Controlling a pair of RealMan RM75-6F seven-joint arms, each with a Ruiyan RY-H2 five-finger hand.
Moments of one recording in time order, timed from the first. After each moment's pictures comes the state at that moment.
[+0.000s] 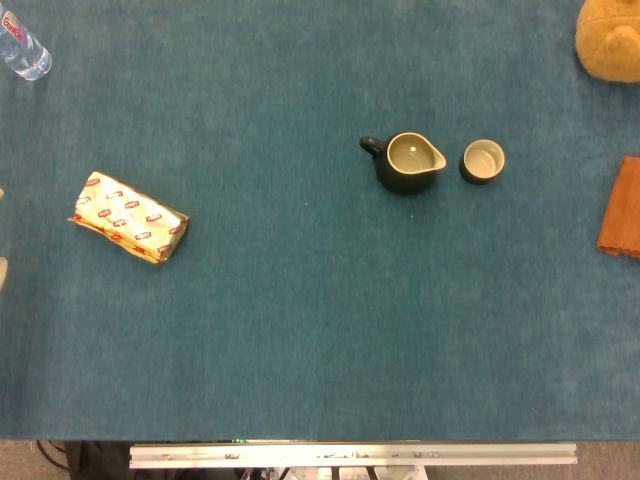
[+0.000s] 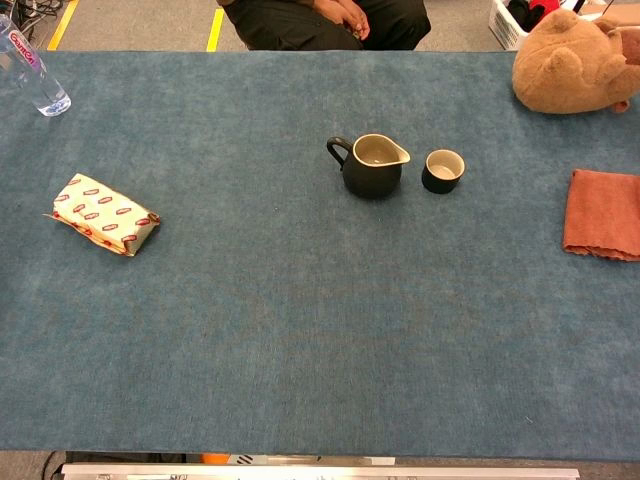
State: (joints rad) left arm -0.10 -1.06 -0.02 -1.71 1.50 1.46 0.17; right arm 0.03 -1.06 0.04 -1.63 -1.49 1.50 -0.07
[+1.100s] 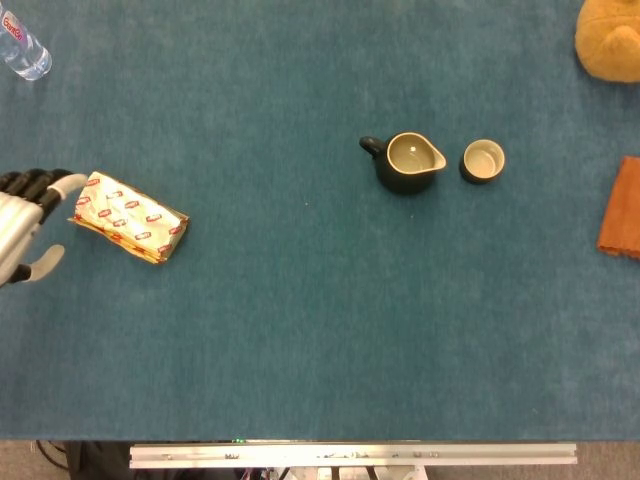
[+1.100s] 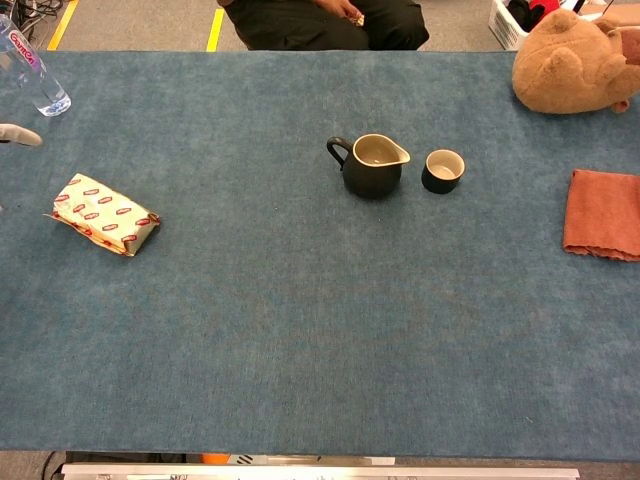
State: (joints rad) left arm -0.36 -1.03 0.02 -1.51 1.65 1.10 -0.12; right arm 0.06 -0.97 0.10 -1.71 -1.50 1.53 -0.12
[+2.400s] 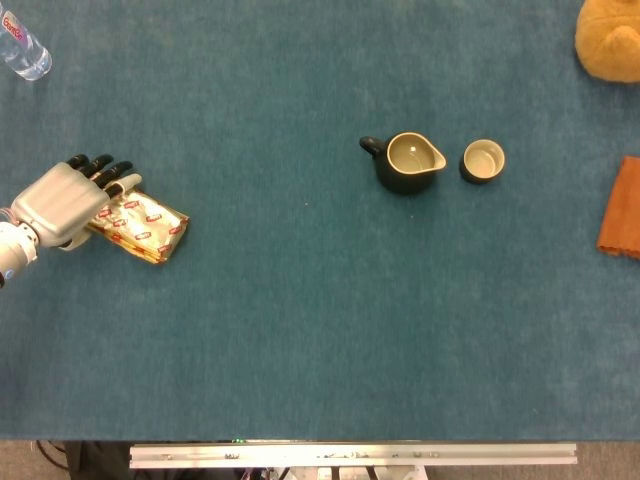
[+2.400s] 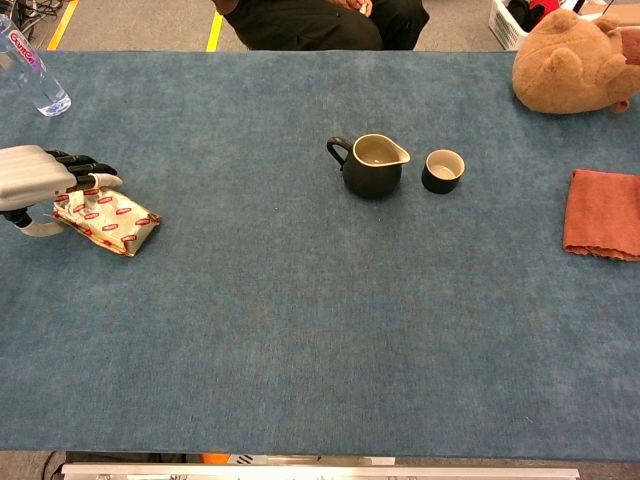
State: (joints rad) left arm -0.65 -1.35 0.17 -0.95 1.78 0.86 -0.20; right arm 0.08 -1.01 0.09 -1.74 -1.44 1.46 -0.20
